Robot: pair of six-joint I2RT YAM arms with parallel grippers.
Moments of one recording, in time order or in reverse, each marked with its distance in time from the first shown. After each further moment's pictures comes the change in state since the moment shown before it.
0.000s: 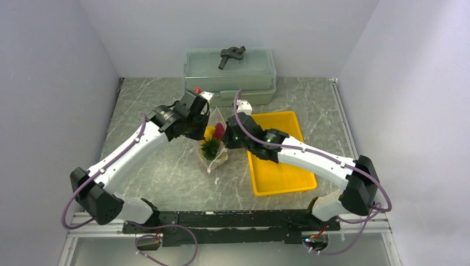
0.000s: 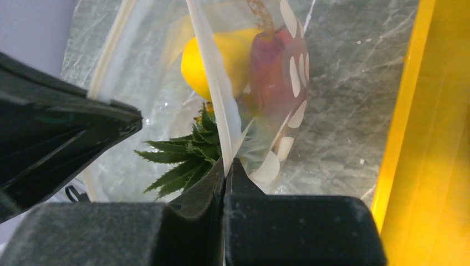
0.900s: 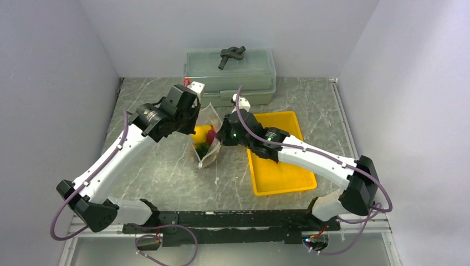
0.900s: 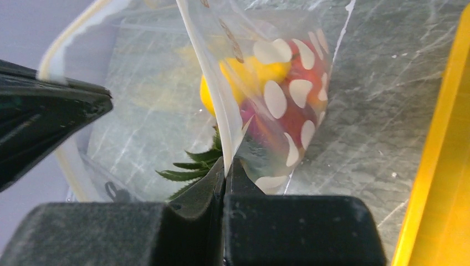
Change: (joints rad) left arm 0.008 -0.040 0.102 -0.086 -0.121 0.066; right arm 0.000 -0.003 0.033 0.031 -0.055 0.025
